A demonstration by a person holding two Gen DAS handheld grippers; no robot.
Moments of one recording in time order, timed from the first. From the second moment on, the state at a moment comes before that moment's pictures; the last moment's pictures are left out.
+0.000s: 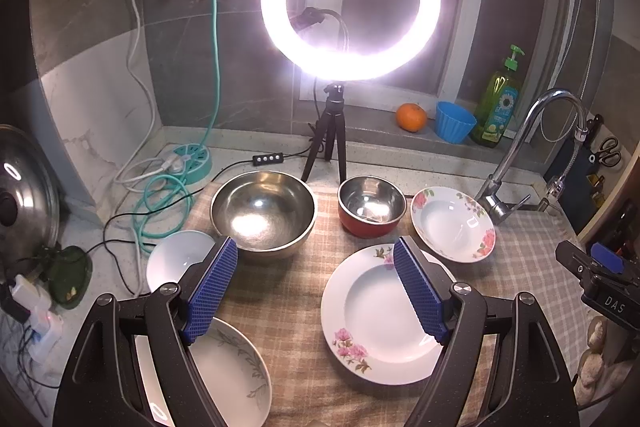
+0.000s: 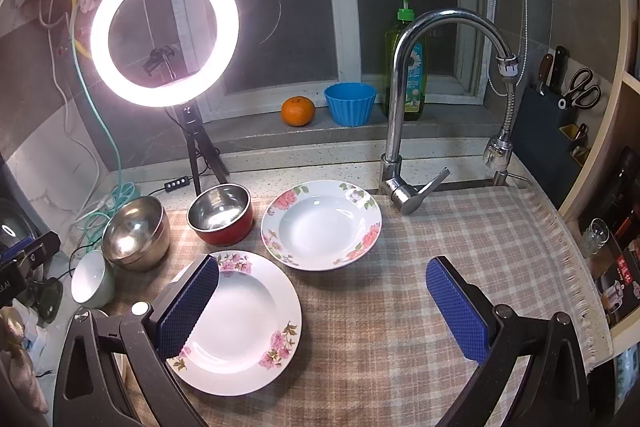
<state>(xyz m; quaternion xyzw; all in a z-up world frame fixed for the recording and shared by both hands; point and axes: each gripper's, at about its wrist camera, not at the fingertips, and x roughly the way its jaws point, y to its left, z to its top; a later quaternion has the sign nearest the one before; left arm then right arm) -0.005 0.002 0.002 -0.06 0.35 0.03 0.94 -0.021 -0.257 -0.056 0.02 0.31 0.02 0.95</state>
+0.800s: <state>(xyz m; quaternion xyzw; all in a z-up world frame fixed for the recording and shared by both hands) -0.006 0.005 0.001 -0.06 0.35 0.03 0.93 -0.021 -0.254 -0.058 0.02 0.31 0.03 0.95</state>
